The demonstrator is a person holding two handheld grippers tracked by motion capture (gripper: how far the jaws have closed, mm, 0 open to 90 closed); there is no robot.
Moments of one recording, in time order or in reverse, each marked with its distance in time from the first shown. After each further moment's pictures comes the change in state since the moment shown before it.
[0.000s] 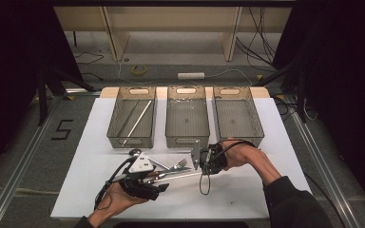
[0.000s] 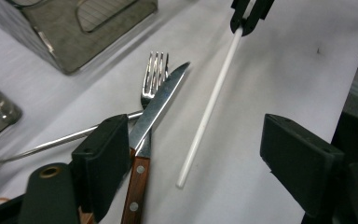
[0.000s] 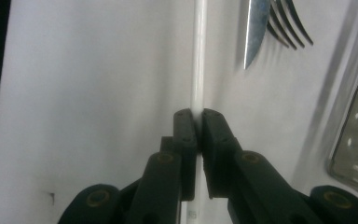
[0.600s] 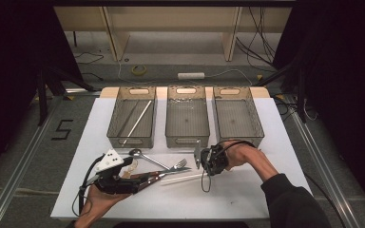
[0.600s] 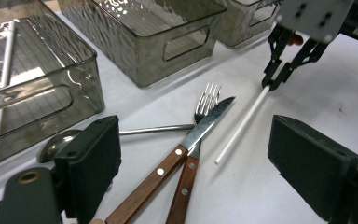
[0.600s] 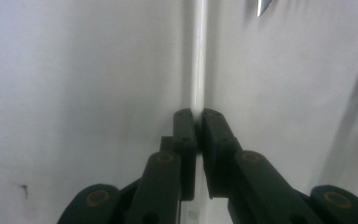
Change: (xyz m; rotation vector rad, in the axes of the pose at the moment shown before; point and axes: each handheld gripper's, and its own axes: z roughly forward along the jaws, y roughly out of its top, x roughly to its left) left arm 0.025 -0.023 -0.048 -0.203 0.116 -0.180; right arm -0.014 -0.017 0.028 0.055 0.061 0.035
